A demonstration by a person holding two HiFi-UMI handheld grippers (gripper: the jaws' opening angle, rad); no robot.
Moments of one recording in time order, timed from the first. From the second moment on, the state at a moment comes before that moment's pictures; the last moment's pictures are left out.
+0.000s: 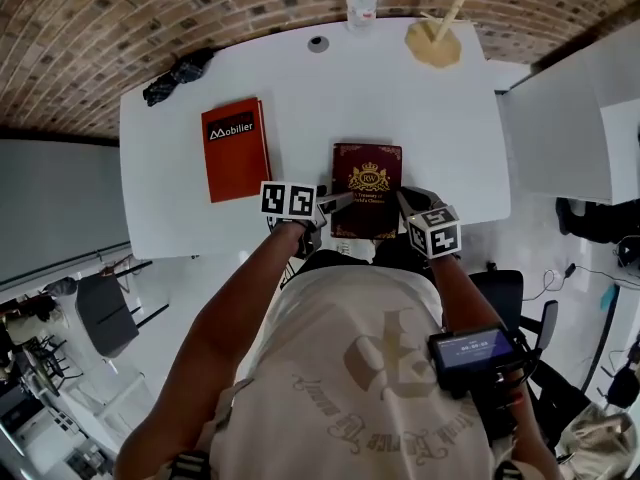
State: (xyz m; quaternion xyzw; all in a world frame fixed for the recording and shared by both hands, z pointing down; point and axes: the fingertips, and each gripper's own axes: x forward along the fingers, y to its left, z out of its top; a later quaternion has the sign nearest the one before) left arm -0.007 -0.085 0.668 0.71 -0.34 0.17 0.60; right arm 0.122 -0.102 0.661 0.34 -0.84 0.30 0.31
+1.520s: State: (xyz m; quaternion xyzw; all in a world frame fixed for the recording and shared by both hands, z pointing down) left arm 0.009 -0.081 0.658 0.69 -0.30 0.16 0.65; right arm 0.127 -0.101 0.662 0.32 -0.86 0.31 0.26
